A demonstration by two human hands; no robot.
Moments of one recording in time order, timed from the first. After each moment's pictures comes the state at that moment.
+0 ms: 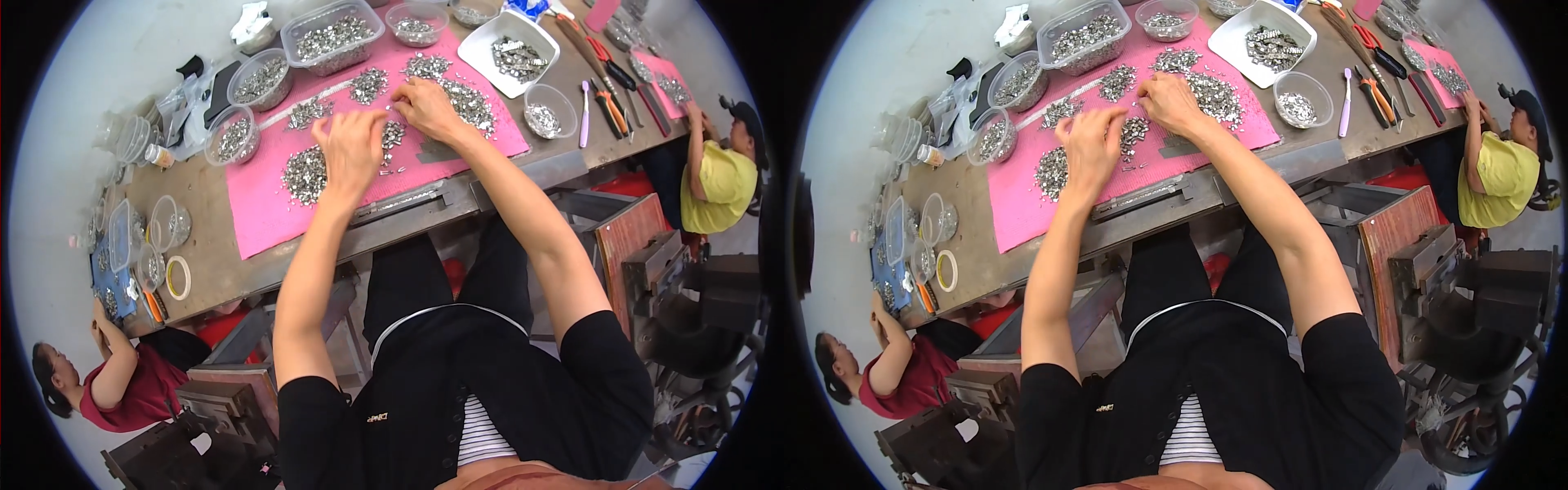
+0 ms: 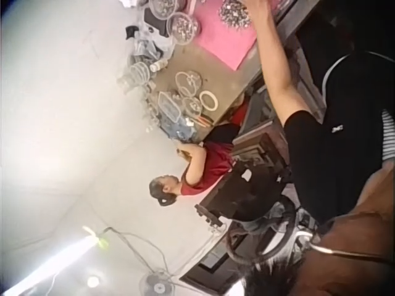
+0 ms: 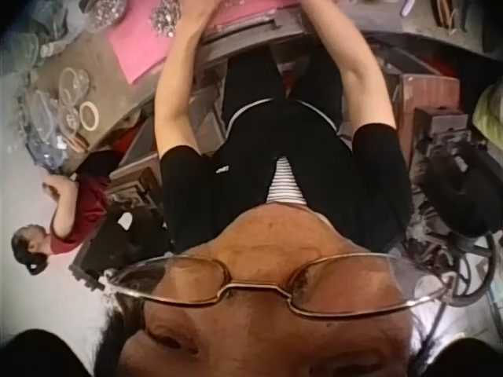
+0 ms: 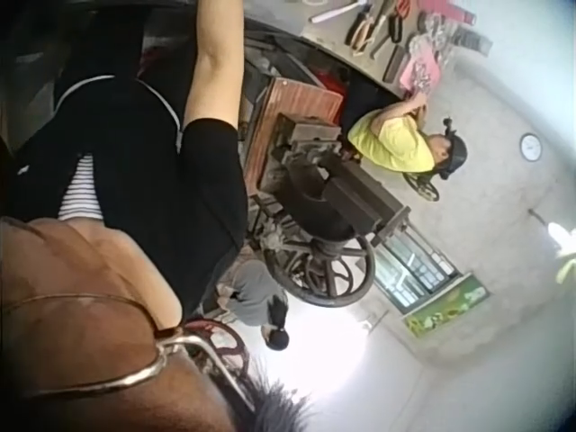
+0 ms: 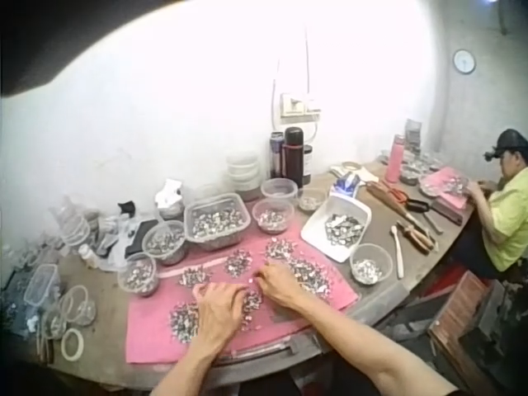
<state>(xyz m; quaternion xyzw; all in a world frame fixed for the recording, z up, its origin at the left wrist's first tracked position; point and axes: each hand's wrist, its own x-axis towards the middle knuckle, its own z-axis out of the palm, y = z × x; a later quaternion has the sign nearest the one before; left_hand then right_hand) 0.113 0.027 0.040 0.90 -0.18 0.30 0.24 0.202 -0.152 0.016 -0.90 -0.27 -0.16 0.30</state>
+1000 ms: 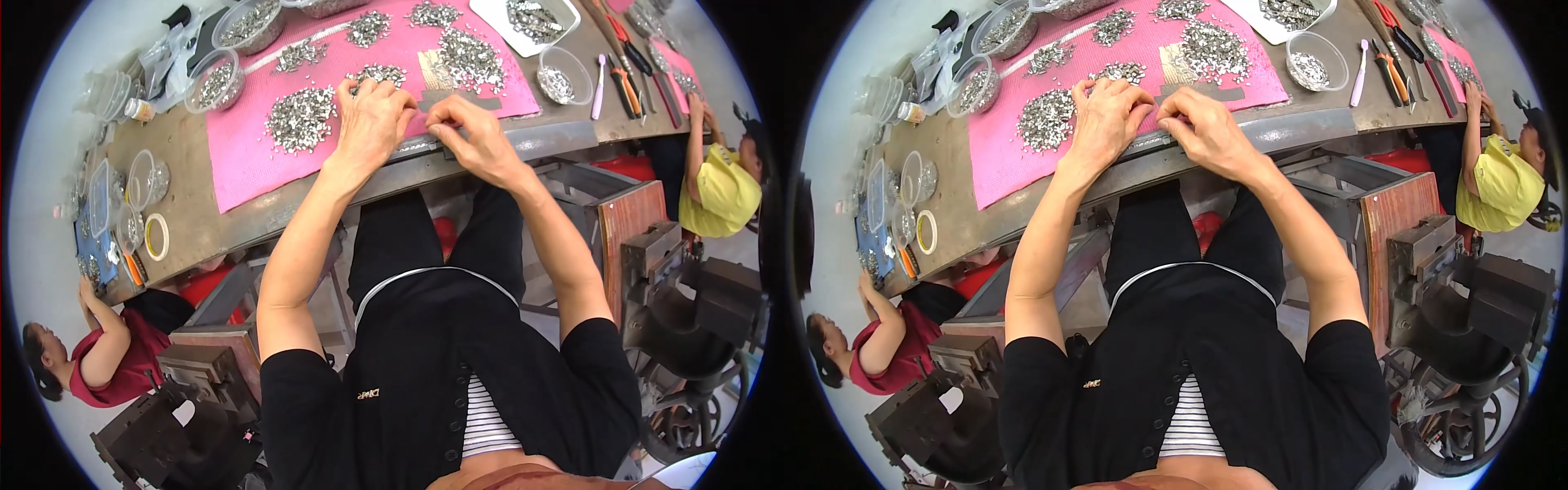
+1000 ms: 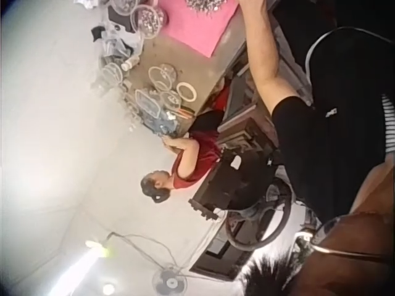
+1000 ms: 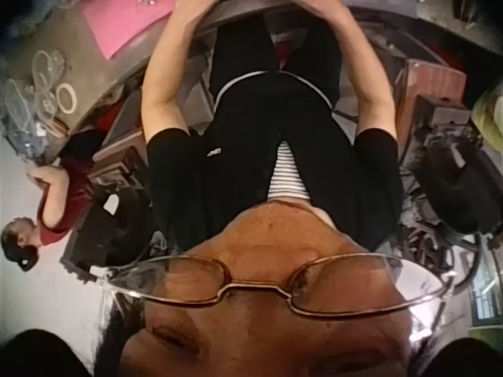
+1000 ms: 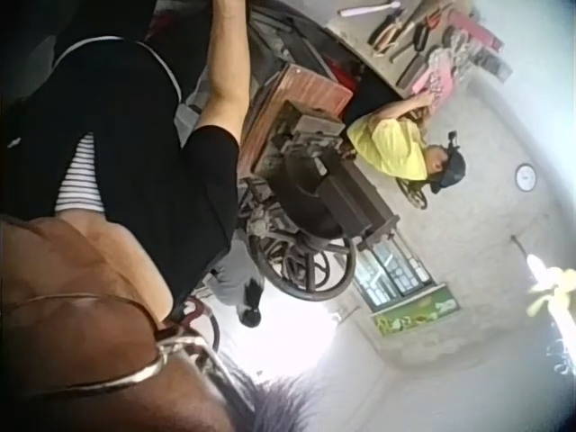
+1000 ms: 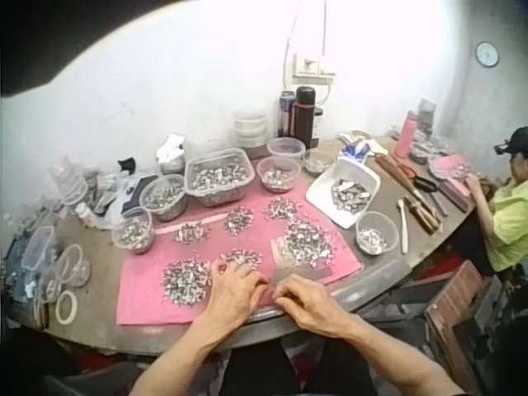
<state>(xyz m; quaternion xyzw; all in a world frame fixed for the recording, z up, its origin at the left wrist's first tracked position) 0.078 0.008 0.026 0.93 -0.25 0.19 0.20 0.060 -0.199 0.045 -0.83 -0.29 -0.02 0.48</state>
